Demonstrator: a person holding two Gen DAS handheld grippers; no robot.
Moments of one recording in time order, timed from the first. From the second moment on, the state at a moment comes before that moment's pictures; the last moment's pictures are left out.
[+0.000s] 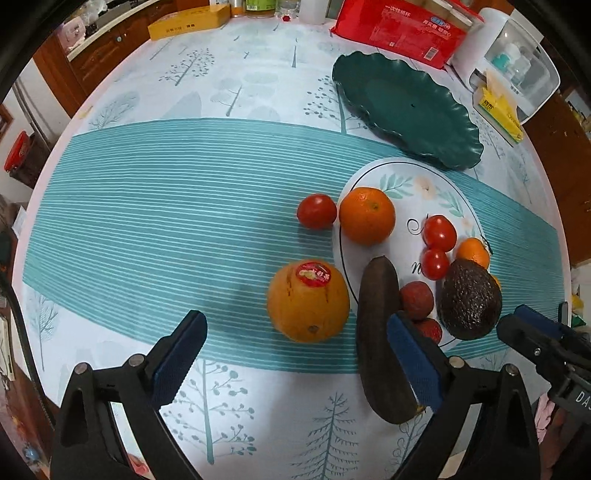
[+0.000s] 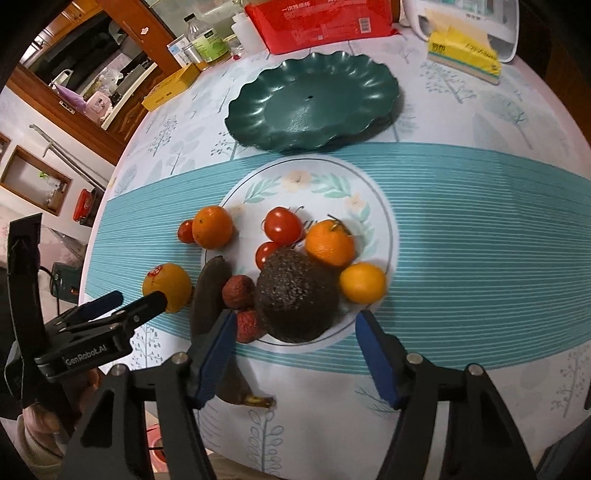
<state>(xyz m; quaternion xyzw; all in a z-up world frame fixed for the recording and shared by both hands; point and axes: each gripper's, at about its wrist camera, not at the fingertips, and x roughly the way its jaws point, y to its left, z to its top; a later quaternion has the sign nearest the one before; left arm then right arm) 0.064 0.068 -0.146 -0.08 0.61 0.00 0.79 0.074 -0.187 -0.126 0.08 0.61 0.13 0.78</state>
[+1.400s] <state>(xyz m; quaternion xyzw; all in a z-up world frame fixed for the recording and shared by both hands) 0.100 0.044 -0.152 -0.07 0.62 -0.04 0.78 0.084 -0.147 -0.124 -0.05 0.58 0.14 0.80</state>
